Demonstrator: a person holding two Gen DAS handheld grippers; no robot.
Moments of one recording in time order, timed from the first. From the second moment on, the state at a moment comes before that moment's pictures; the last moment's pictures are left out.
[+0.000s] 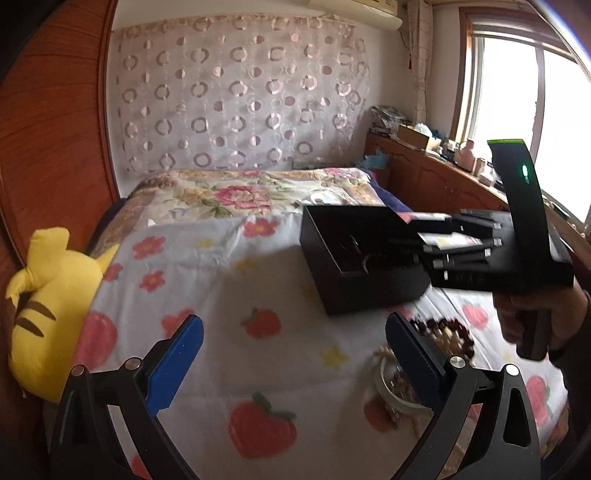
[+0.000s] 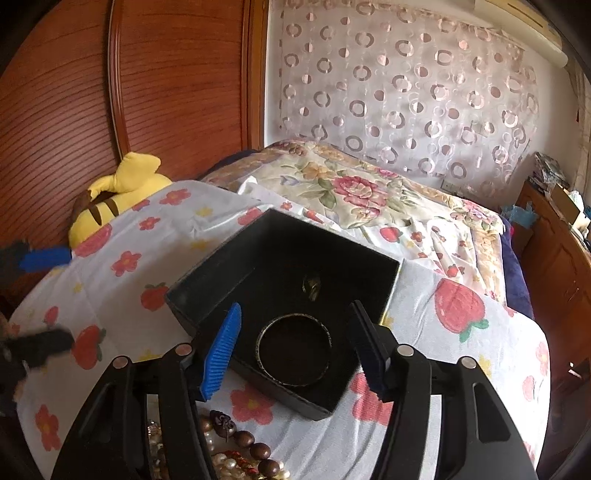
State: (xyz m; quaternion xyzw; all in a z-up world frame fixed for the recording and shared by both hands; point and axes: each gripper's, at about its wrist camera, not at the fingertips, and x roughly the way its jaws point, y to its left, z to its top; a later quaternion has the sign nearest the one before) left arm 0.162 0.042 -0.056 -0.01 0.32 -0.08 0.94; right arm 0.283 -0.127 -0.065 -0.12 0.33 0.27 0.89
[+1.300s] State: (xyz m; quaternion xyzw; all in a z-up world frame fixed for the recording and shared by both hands) left arm 0.088 0.029 -0.085 0.01 0.35 -0.11 0.93; right arm 0.178 -0.119 -0.087 -0.17 0.37 0.34 0.85
